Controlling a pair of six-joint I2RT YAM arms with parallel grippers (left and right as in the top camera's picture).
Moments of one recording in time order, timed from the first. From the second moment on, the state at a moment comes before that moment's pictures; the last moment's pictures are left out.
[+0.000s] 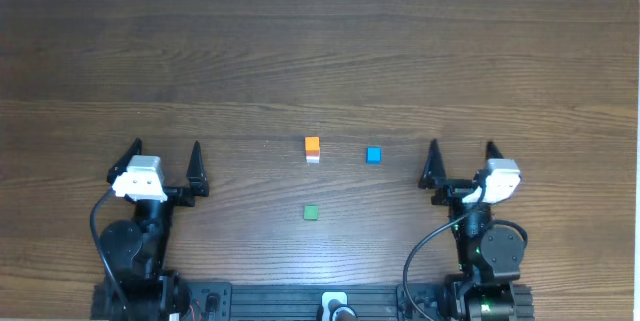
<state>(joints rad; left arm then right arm) 0.06 0.01 0.01 -0.07 0.10 -0.04 0.04 0.02 0.01 0.00 -0.01 0.18</state>
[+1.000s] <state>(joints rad) 0.06 0.01 0.01 -0.07 0.10 -0.04 0.75 1.13 0.89 -0.88 -0.17 0.62</state>
